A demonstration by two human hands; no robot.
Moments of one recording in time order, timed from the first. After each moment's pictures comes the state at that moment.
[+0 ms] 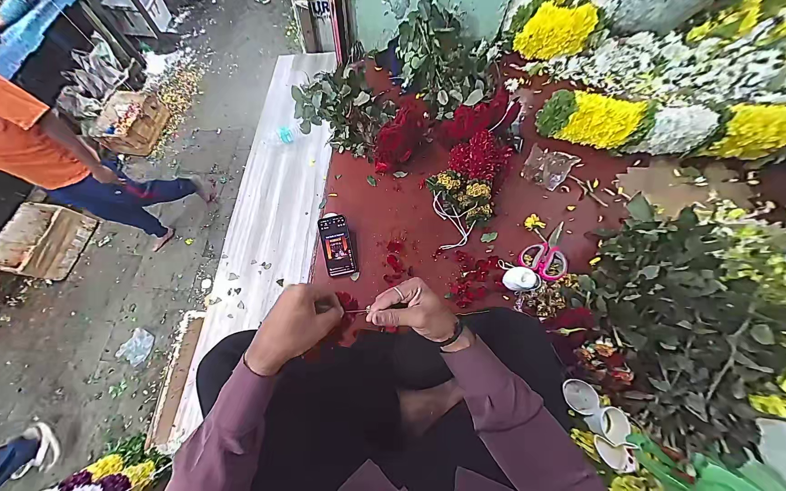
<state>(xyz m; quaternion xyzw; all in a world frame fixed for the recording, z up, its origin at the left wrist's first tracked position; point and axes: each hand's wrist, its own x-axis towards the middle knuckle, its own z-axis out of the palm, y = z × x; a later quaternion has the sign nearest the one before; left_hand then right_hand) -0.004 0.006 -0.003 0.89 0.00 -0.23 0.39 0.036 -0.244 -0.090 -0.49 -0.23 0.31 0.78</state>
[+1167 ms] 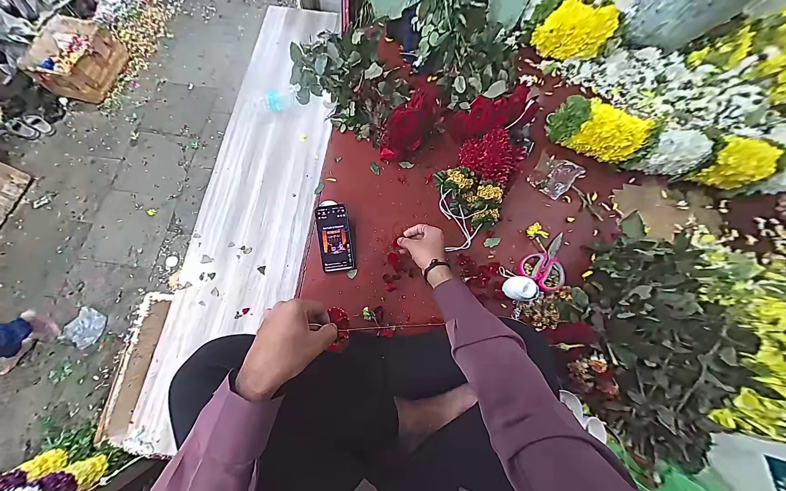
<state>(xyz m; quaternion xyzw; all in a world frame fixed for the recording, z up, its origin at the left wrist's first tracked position) -0.021 0.026 -0.039 0.88 0.10 -0.30 0.35 0.157 -0.241 -0.244 -0.83 0.16 0.22 0.48</state>
